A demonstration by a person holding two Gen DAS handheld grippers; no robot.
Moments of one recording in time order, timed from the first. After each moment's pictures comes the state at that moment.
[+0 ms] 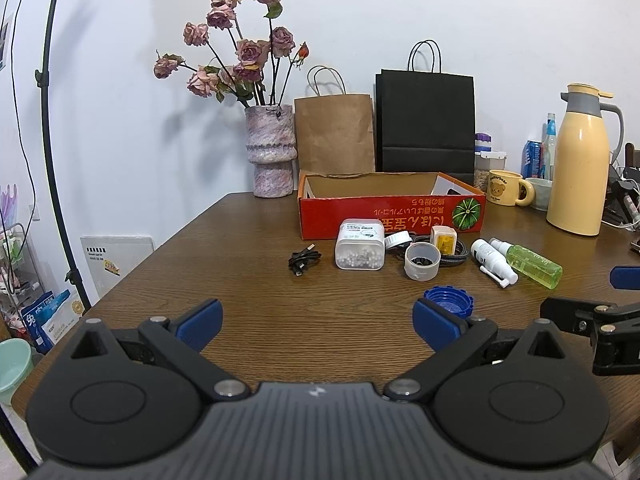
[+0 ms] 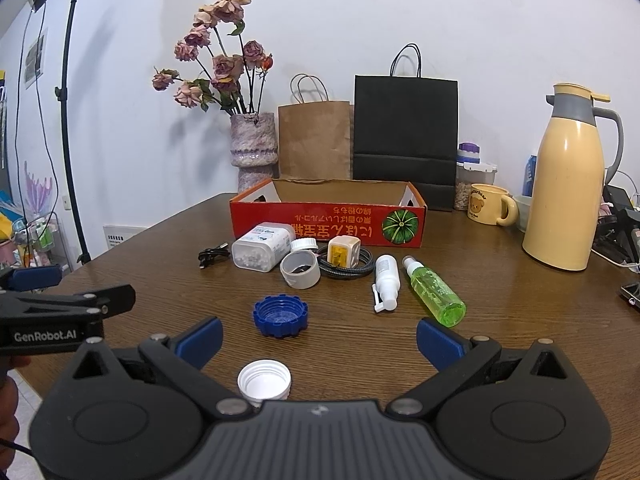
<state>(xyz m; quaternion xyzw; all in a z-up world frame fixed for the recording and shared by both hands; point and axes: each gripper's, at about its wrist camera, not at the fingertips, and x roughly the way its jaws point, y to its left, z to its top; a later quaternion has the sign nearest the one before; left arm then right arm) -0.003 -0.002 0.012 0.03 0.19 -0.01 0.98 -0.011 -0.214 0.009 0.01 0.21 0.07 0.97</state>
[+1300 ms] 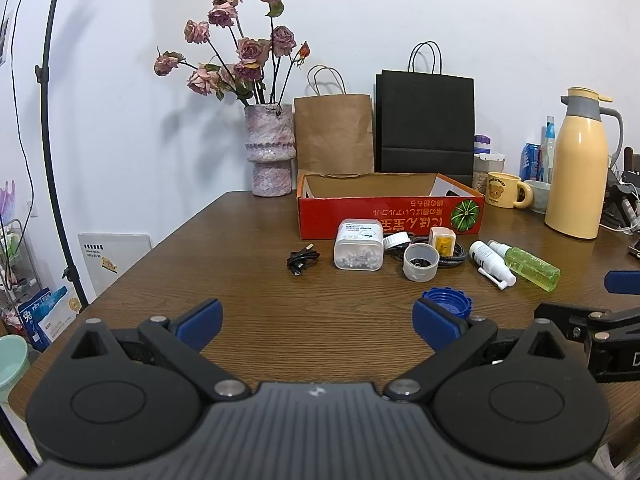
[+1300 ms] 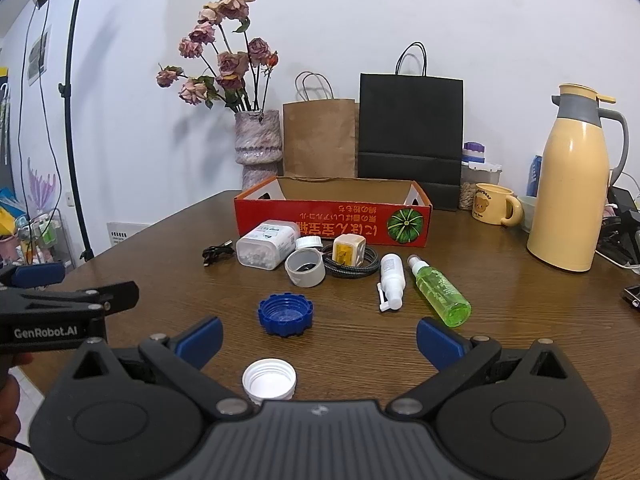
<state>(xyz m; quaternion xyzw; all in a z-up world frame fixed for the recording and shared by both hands) -0.004 -0.003 0.013 0.03 0.19 -0.01 0.98 -0.008 -0.209 0.009 0.01 0.22 0.08 0.97</state>
